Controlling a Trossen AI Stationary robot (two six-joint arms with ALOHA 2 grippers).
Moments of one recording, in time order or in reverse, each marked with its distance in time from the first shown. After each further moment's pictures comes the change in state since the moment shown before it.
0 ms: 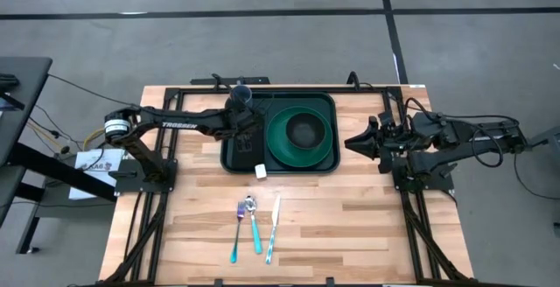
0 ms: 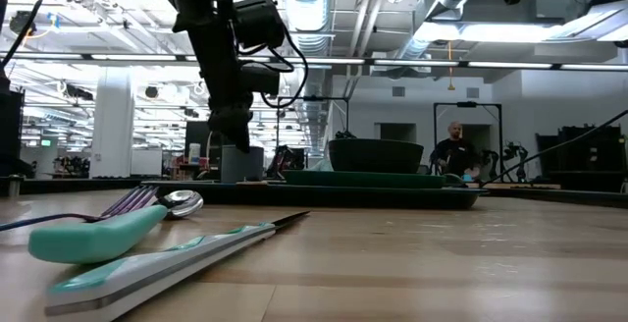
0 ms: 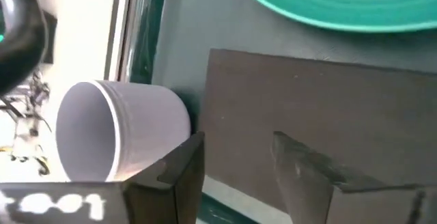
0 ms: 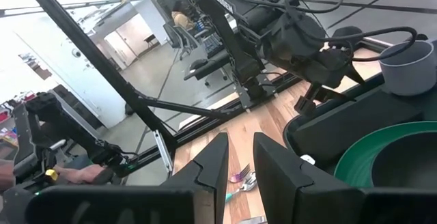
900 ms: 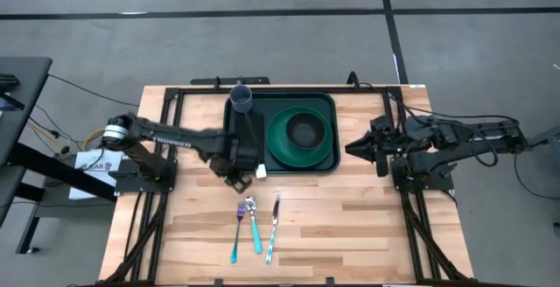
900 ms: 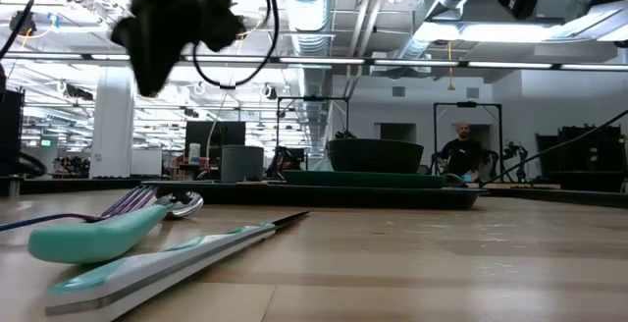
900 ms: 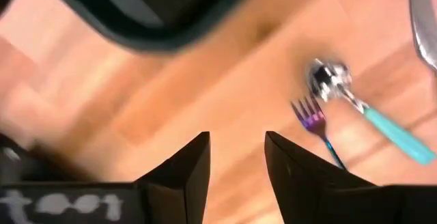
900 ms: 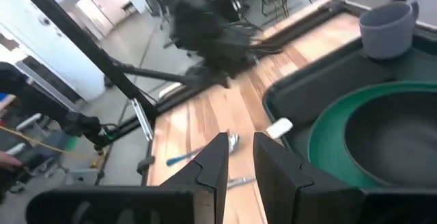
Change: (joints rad) left arm -0.348 0.005 0.305 -0.788 0.578 -1.156; right arm 0.002 0.000 -0.001 -0.146 -0.002 0.002
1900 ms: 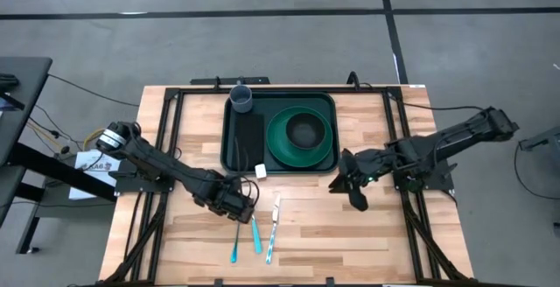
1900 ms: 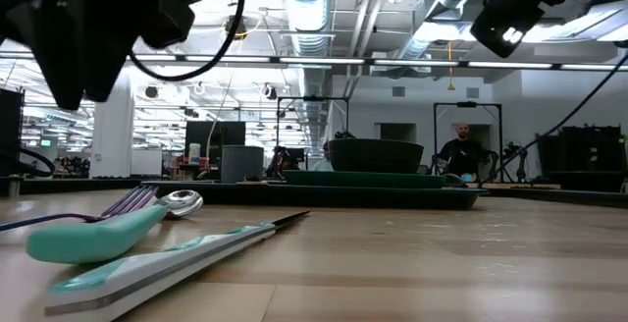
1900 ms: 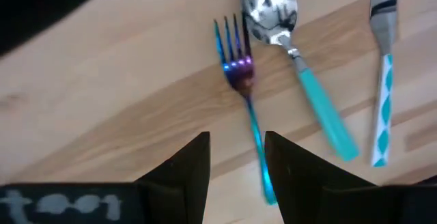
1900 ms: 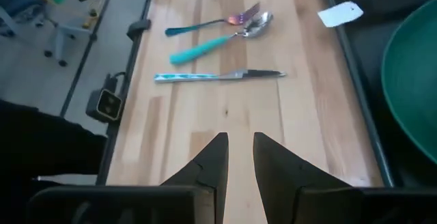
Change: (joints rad) left arm -0.361 0.000 -0.147 0.342 -0.027 -0.695; right arm 0.170 0.402 0.000 0.019 -0.133 -0.130
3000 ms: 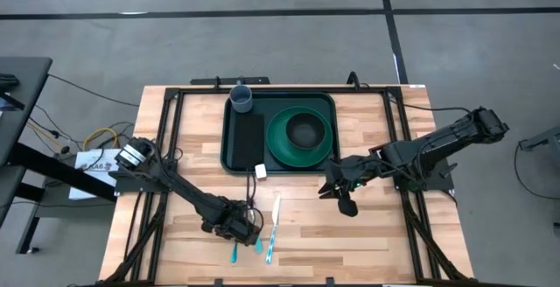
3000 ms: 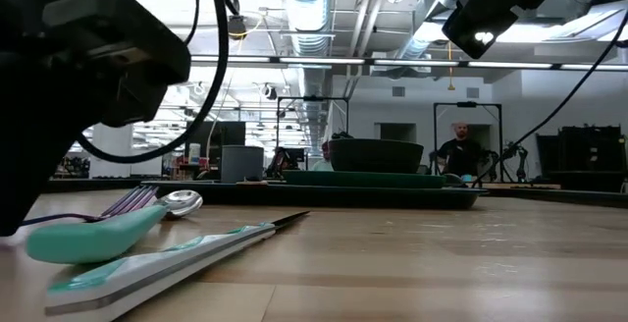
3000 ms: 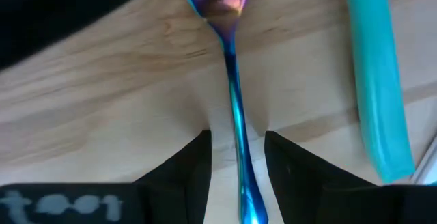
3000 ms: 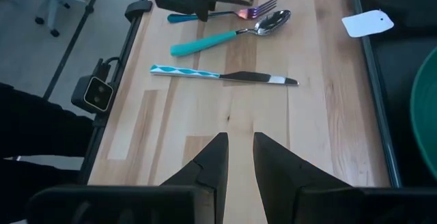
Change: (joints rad) left arm -0.129 0.247 -0.067 0.371 0.074 -0.239; right arm 0.004 0.183 0.084 0.046 -0.027 -0.109
